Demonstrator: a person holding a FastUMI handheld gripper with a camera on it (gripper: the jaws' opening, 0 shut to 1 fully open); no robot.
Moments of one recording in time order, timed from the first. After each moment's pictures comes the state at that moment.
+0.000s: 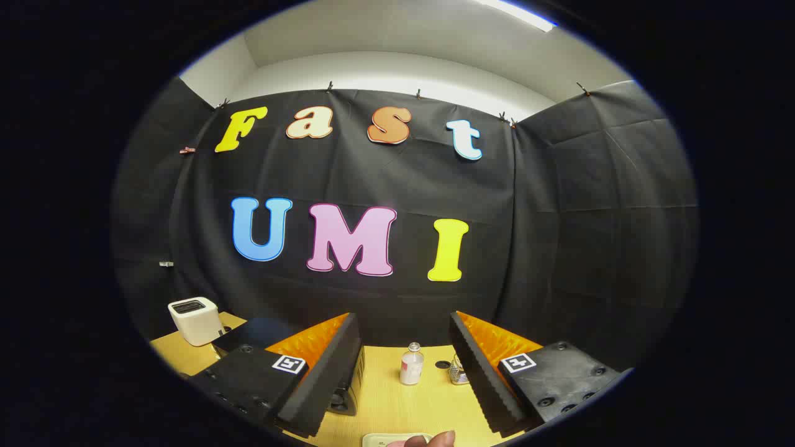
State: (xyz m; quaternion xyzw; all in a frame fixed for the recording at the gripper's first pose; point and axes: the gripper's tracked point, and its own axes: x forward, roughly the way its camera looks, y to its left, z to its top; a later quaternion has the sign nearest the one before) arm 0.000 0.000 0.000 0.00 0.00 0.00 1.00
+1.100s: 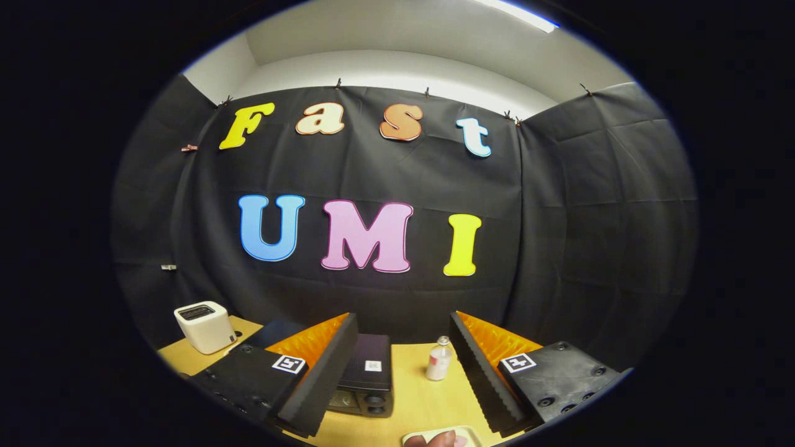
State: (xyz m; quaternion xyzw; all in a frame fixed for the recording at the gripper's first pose) arm -0.001 0.098 -0.020 0.02 0.00 -0.01 1.00
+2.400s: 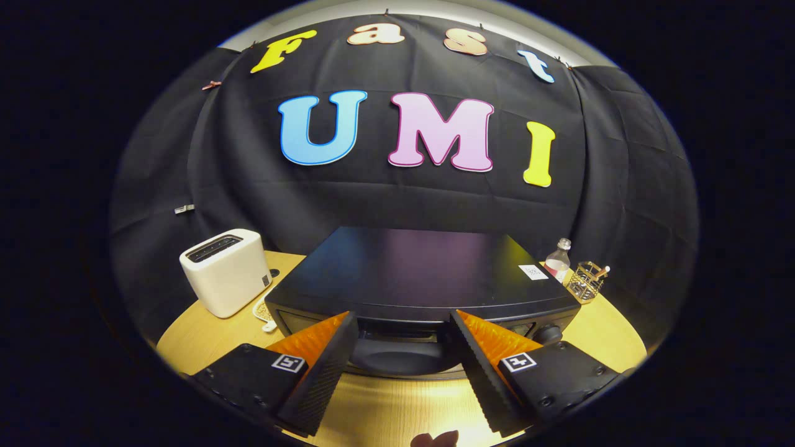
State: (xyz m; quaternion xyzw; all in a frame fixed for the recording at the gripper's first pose) arm 0.042 0.299 -0.231 0.02 0.20 0.05 0.98
